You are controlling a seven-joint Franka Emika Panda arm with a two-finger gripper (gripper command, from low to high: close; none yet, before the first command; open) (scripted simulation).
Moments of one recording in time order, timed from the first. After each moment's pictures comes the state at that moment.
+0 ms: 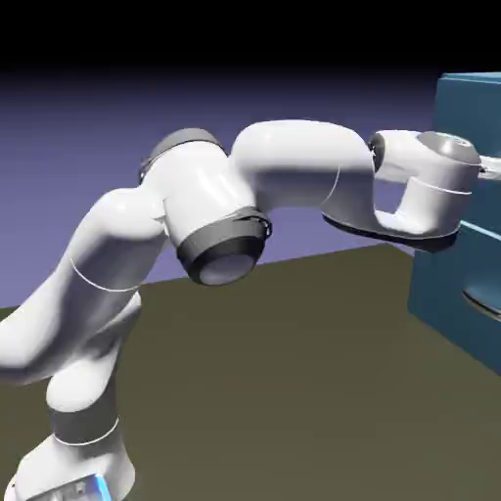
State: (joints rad) arm 2.23 -0.68 -2.12 -1.37 -2.18 3.05 -1.01
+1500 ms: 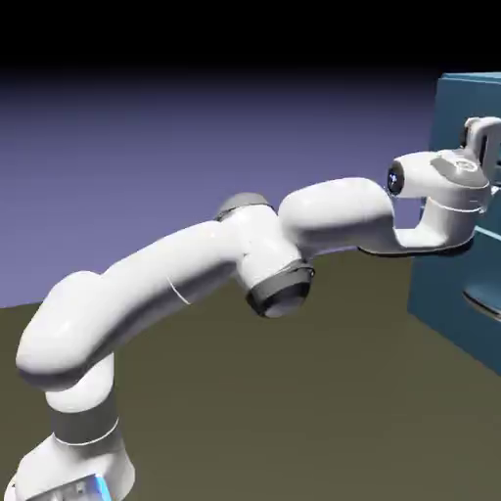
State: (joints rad) arm 2.81 -1.14 -2.35 -0.56 -1.98 3.09 -2.64
